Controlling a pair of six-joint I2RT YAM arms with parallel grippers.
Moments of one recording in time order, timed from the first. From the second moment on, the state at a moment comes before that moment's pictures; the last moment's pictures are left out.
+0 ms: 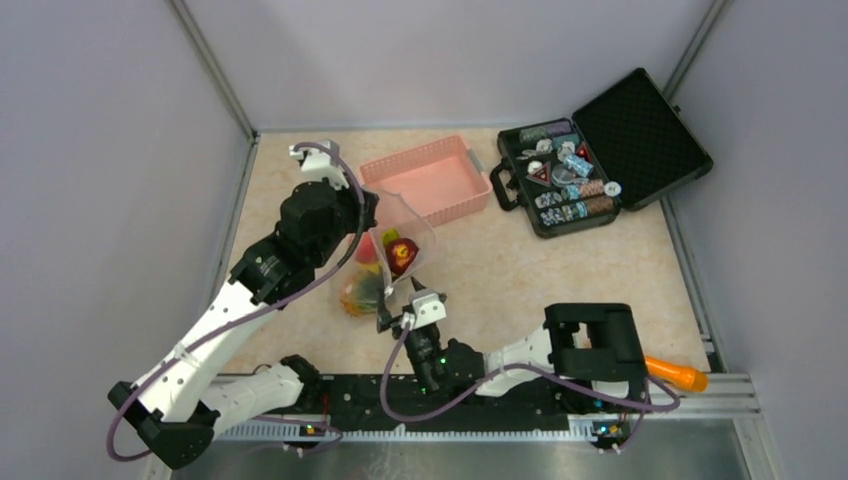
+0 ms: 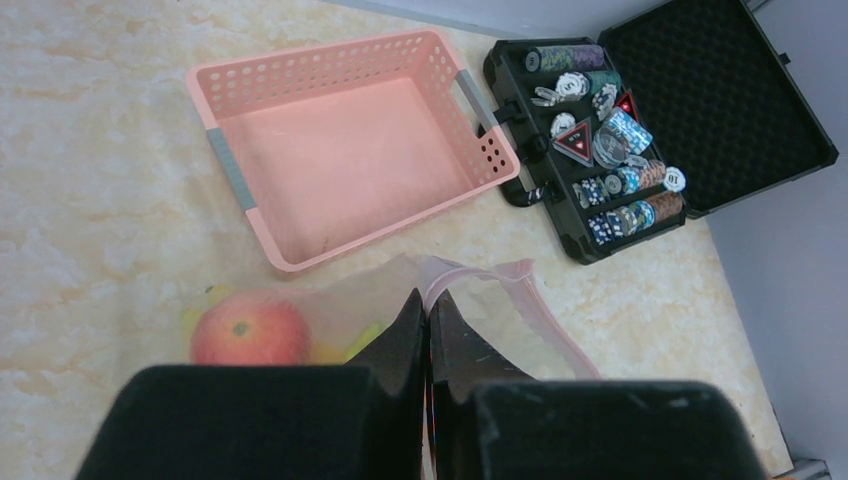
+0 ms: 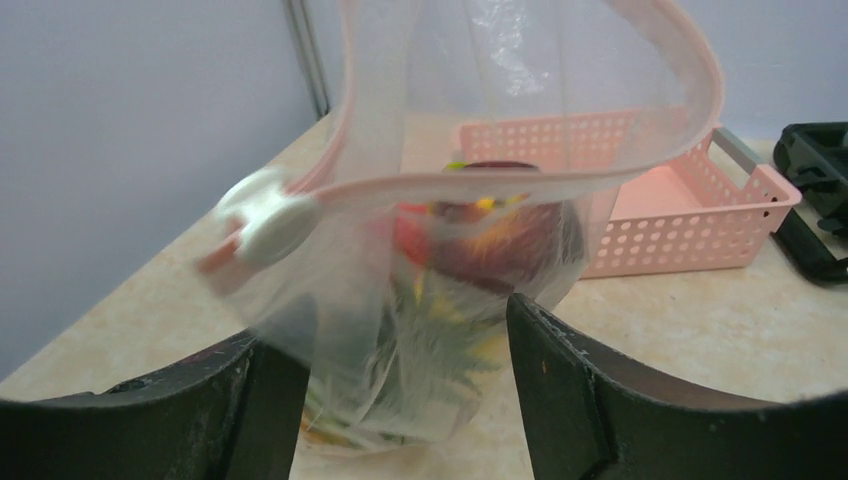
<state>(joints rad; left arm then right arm) -0.66 0.98 1.17 -0.47 -0.34 -0.55 1.62 1.82 0.83 1.50 1.18 -0.36</state>
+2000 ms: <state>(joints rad) -0.57 0.92 1.21 -0.82 0.06 -0.10 0.80 1.04 0.91 -0.12 -0.69 -0.14</state>
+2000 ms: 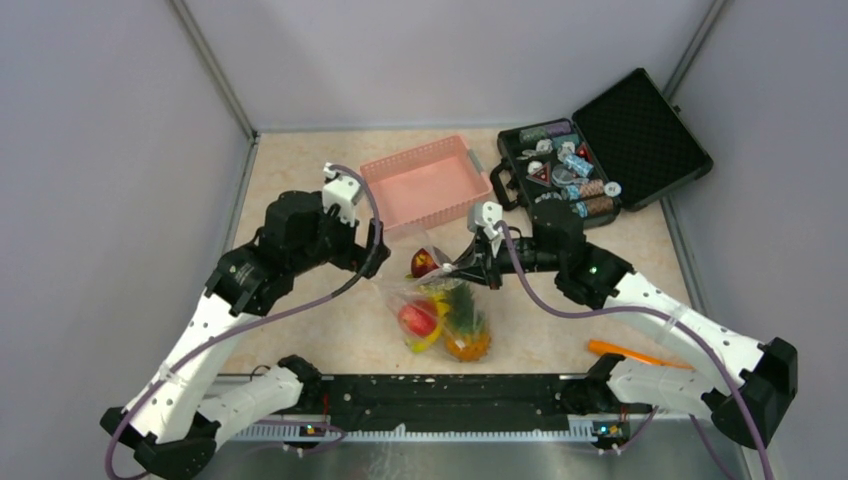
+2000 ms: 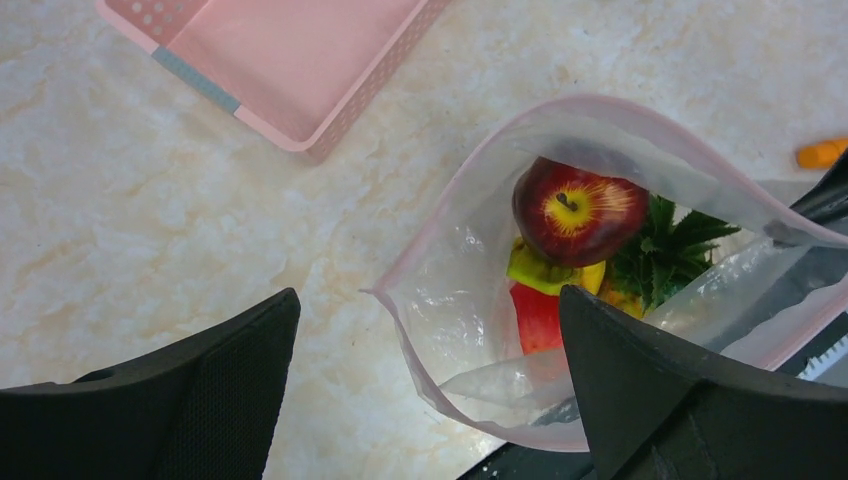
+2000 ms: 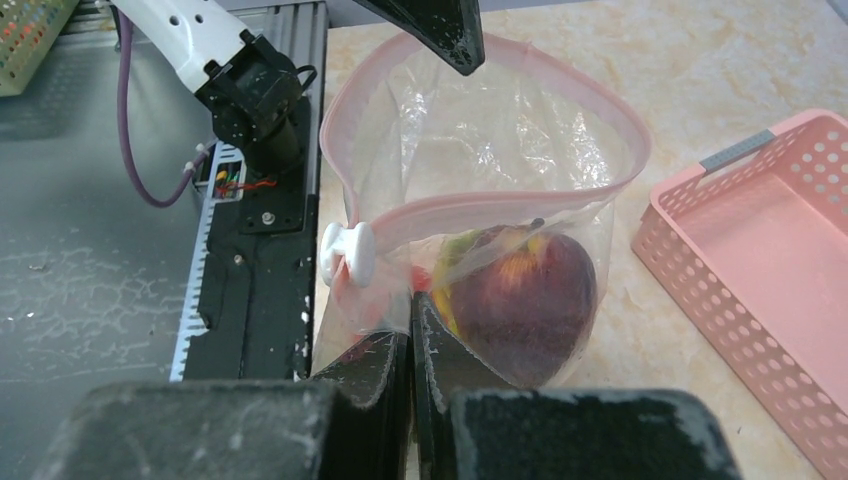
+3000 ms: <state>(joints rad) -0.45 1.00 1.23 -0.90 0.11 -0.05 0.76 0.92 0.91 -0.11 -0.55 -0.17</state>
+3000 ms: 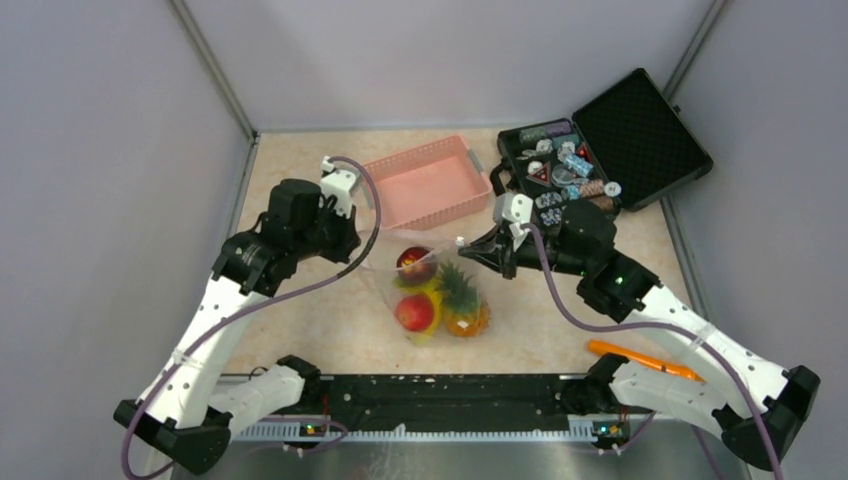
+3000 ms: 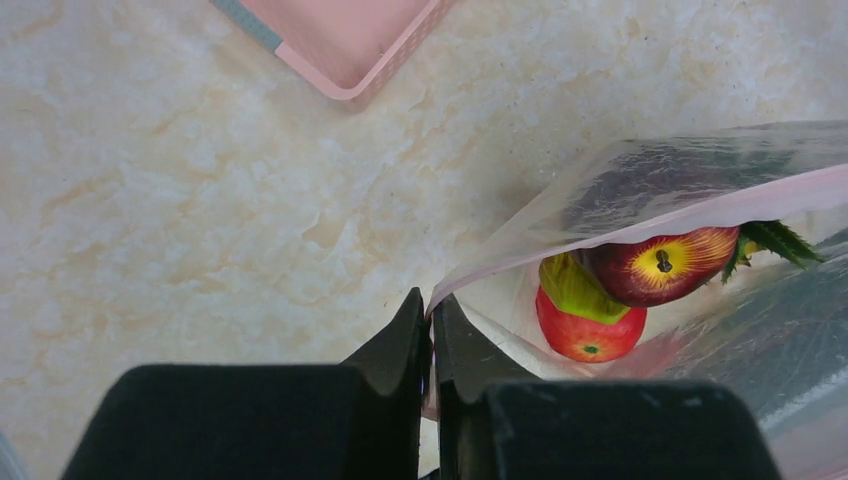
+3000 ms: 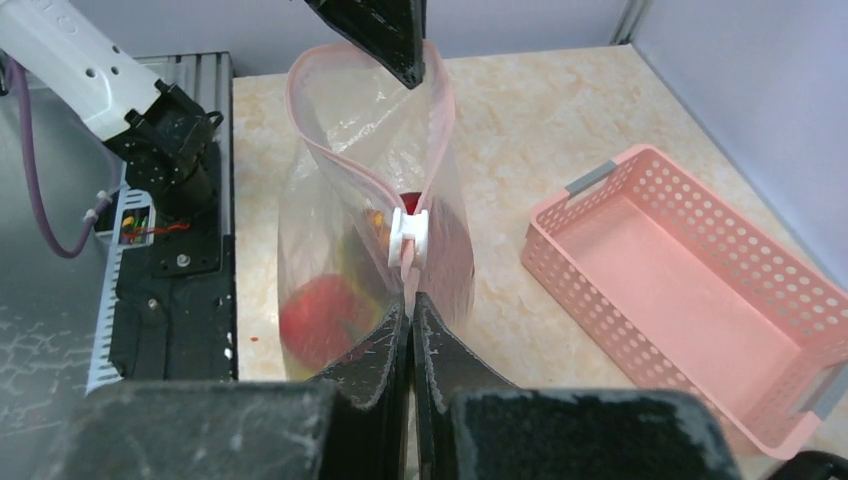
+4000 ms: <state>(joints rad) -0.44 0.97 1.25 -0.90 0.24 -0.08 0.76 1.01 0.69 0.32 -0.60 -0.09</state>
